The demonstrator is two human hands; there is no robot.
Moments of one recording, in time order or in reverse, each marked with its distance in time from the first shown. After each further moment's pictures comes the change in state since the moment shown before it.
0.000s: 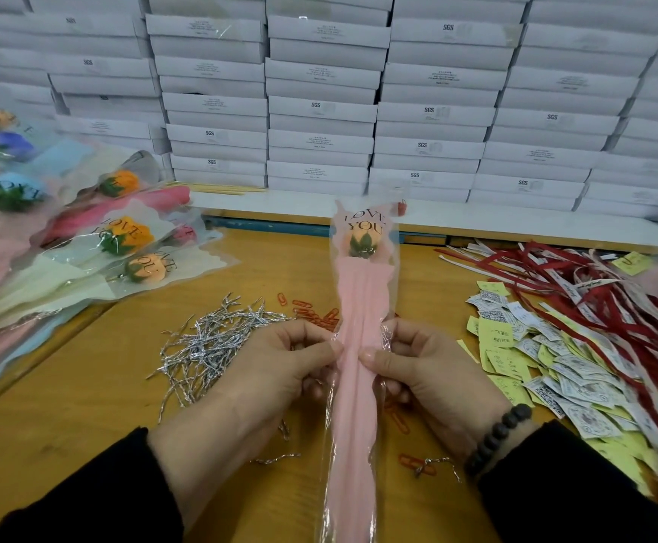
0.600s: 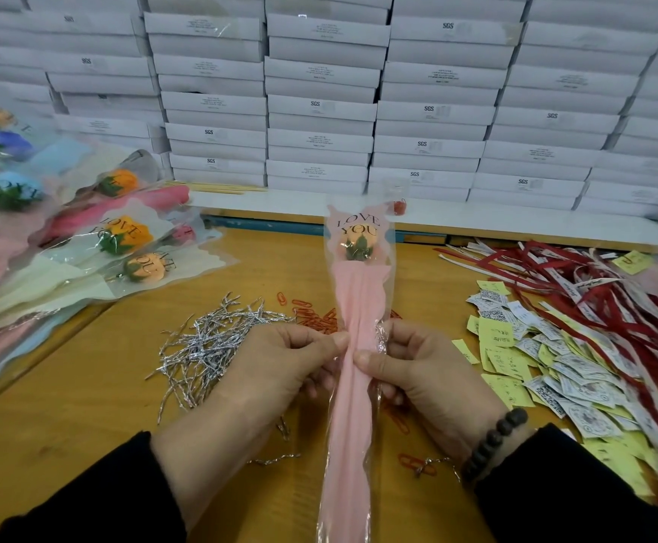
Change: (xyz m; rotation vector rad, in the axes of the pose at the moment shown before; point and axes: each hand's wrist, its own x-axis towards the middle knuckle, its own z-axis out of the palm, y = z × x) left_hand -0.002 0.002 0.001 0.107 0.029 0.054; right_hand -0.001 0.002 0.004 -0.029 0.006 -0.015
